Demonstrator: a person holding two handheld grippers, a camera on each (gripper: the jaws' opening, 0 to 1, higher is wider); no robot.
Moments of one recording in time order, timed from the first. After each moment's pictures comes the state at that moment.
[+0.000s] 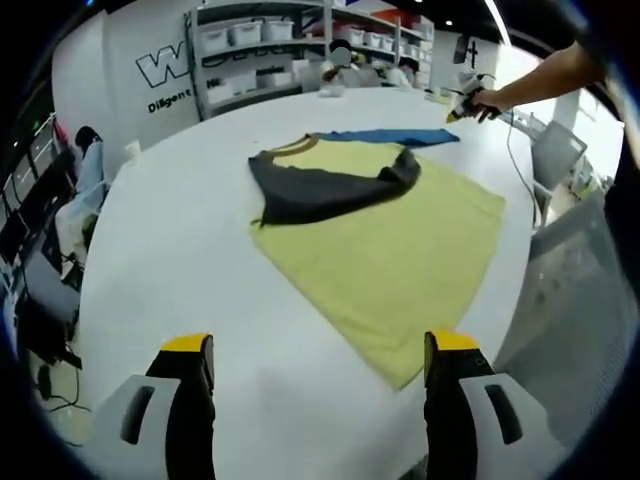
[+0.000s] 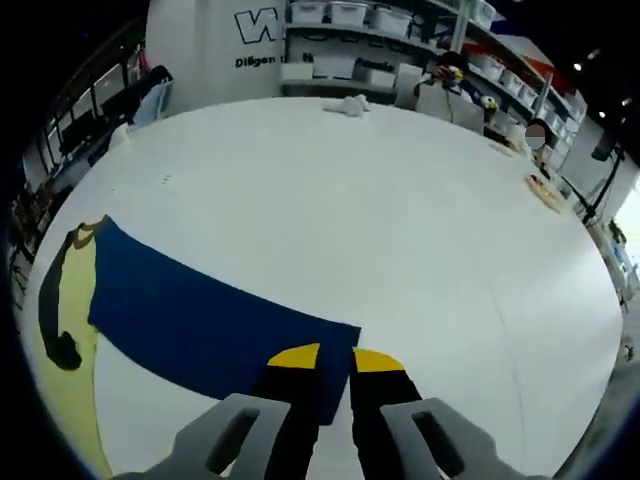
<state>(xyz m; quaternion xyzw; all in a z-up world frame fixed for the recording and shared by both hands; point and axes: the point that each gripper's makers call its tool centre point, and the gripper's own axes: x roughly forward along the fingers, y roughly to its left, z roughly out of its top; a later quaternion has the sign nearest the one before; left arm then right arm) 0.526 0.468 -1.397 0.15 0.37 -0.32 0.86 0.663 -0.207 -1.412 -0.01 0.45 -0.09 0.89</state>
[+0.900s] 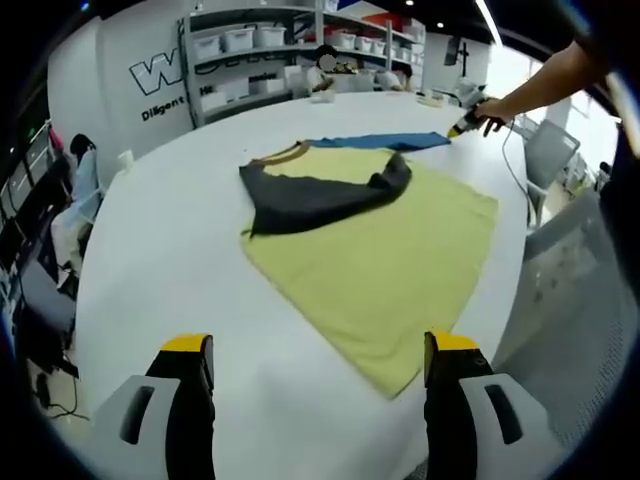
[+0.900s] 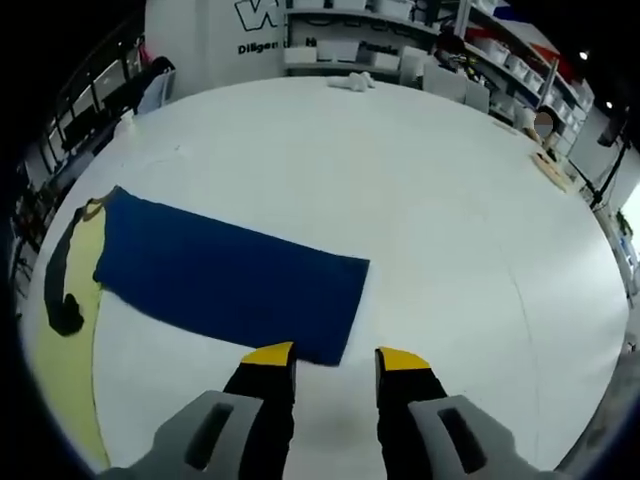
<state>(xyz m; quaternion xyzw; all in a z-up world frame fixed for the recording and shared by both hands) 0.528 0.453 -1.393 0.15 0.35 -0.34 0.86 0.619 -0.192 -1.425 -0.01 0.47 -0.06 0.88</state>
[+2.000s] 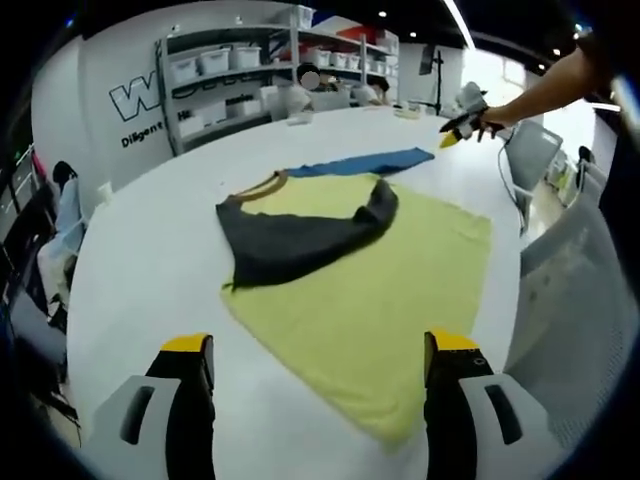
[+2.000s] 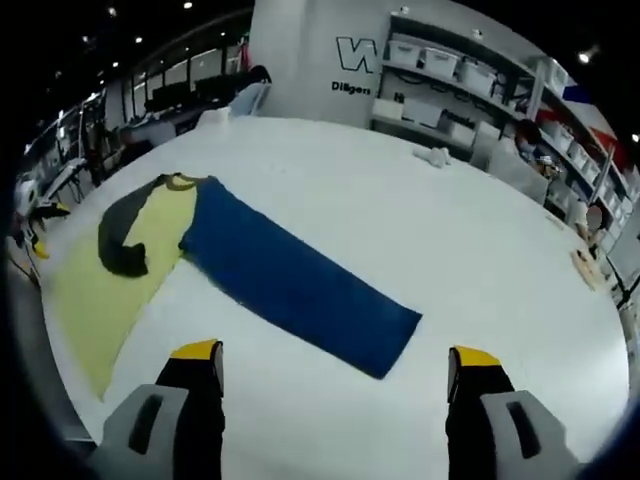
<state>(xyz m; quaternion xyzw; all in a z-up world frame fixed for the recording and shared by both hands) 0.558 0.419 -1.377 0.16 0.31 -0.39 0.85 0.609 -0.132 -1.370 -0.10 0.37 0.10 0.92</state>
